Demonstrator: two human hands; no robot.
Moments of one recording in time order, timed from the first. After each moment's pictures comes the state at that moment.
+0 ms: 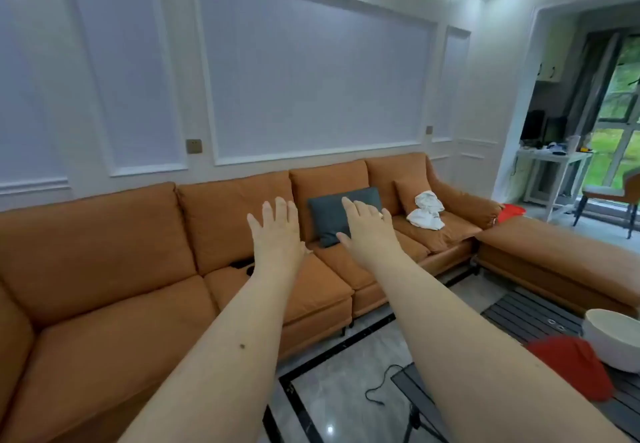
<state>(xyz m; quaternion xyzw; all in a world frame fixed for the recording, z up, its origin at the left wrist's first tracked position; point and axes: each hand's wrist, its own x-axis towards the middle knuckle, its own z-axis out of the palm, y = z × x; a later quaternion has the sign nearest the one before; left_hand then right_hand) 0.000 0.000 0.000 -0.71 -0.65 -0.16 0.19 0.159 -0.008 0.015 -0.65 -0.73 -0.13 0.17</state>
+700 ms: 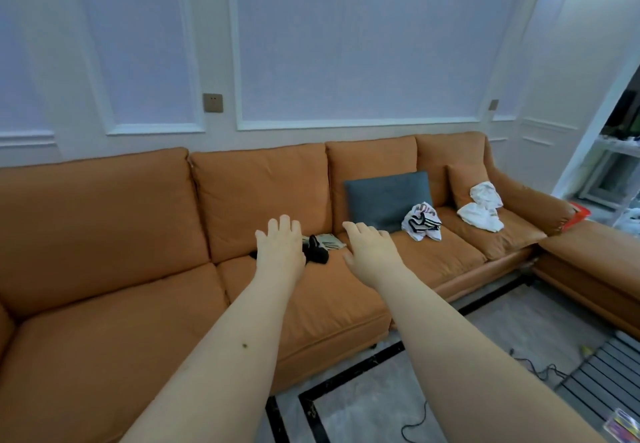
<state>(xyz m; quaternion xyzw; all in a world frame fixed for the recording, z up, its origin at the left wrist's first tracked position) -0.125 0.330 -0.090 -0.71 -0.69 -0.11 0.10 0.032 0.322 -0.071 -0.62 -0.78 -0.05 0.10</state>
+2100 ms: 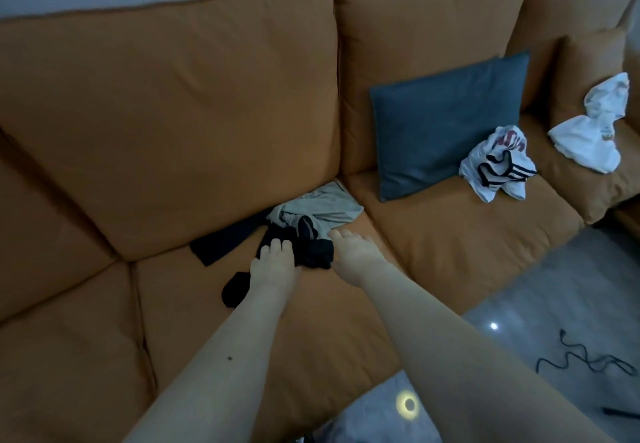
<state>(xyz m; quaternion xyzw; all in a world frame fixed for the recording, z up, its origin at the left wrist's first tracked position) -0.095 0.952 -0.390 -0.66 -0.71 0.07 -0.24 0.049 0.970 -0.365 -0.61 -0.75 0.21 -0.16</state>
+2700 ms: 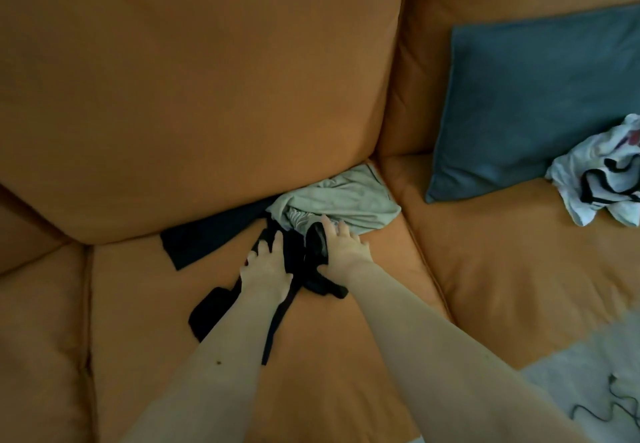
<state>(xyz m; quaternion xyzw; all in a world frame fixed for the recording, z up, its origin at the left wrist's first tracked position) -0.102 1.069 -0.565 -0.54 -0.75 0.14 -0.34 0.031 1.114 -0.540 -0.60 -0.71 0.30 -0.22</state>
